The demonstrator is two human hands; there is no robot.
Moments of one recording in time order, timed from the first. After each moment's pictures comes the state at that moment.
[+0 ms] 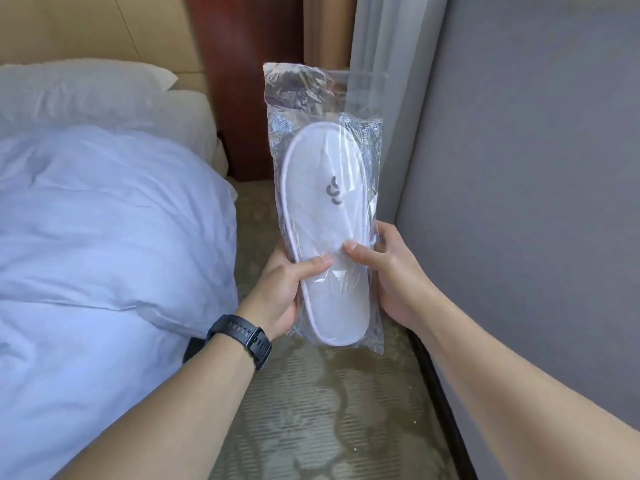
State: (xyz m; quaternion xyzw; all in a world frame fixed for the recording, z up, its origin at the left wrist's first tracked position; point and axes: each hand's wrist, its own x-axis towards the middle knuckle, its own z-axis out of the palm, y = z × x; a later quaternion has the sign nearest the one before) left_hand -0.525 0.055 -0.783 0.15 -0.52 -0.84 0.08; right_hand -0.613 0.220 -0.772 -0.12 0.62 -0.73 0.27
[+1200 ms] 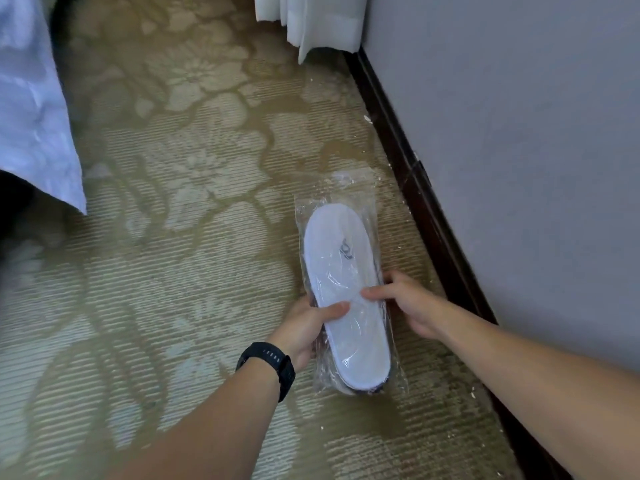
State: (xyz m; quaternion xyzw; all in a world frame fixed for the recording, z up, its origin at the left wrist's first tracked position) left_hand -0.487 0.210 -1.332 0.32 -0.47 -0.80 -0.21; right_hand -0.597 0.392 -1.327 0.12 0.73 -0.53 0.43
